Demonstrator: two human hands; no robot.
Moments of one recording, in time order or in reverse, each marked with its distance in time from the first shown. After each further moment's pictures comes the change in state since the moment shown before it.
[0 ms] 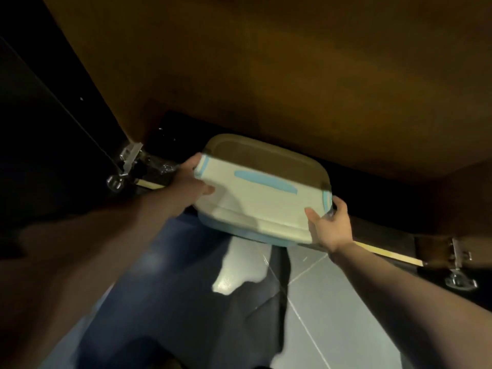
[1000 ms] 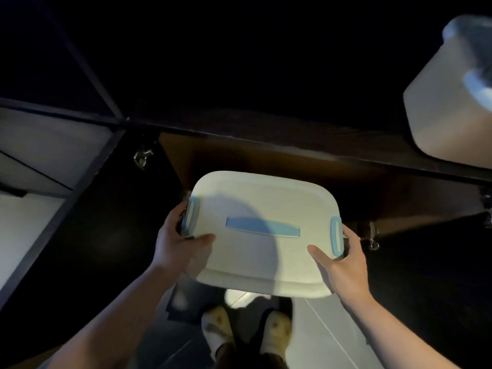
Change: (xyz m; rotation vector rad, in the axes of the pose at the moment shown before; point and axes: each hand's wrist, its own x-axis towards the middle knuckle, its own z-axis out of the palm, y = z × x) left_hand -0.335 0.245 -0.156 -0.175 0.088 -0.032; right_hand -0.337 -0.204 -0.206 0.236 -0.031 -0.141
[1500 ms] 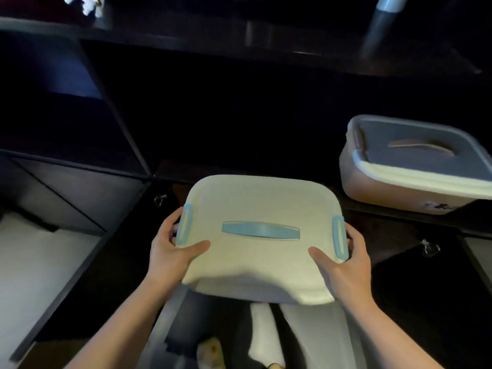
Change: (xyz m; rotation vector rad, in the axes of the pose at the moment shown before) left_hand -0.118 0.138 0.008 -0.094 0.099 0.212; right_hand -0.049 -0.115 -0.089 0.118 0.051 -0.217
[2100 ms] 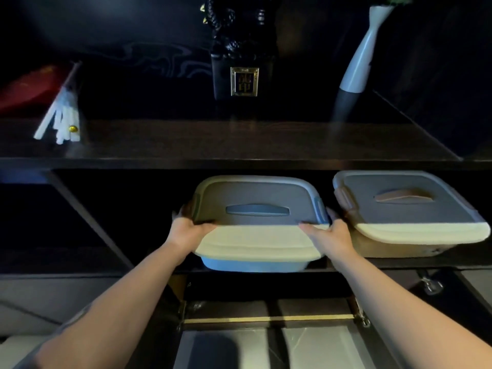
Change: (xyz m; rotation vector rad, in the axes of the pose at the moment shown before) left_hand 0.216 0.104 0.049 0.183 -0.144 -0.088; right_hand 0.163 -0.095 0.076 -0.142 0.143 0.103
